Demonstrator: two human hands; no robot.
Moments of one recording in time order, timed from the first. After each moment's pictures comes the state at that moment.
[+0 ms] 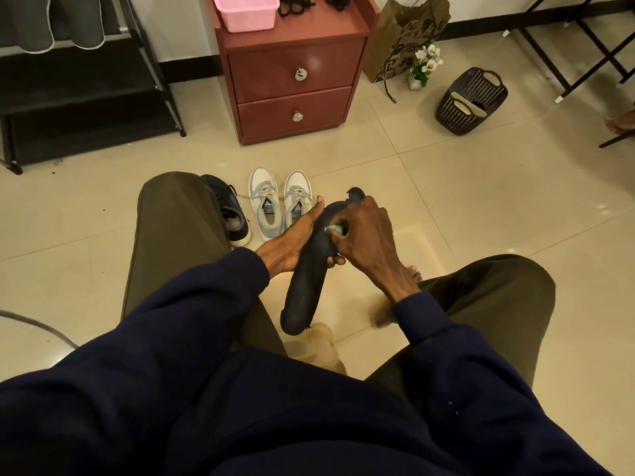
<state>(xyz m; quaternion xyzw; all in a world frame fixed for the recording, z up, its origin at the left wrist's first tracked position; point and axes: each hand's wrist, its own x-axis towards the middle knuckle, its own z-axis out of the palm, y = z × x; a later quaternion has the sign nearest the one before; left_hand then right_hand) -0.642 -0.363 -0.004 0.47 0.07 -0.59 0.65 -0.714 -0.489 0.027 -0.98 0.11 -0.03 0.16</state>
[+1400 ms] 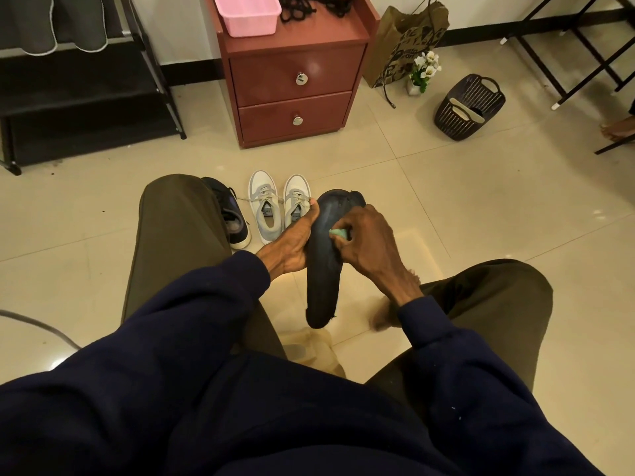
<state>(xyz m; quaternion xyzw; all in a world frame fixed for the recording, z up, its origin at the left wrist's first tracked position) -0.641 -0.369 -0.011 0.41 0.16 -0.52 0.73 -0.719 -0.495 0.024 -0.97 0.12 -0.04 0.20</state>
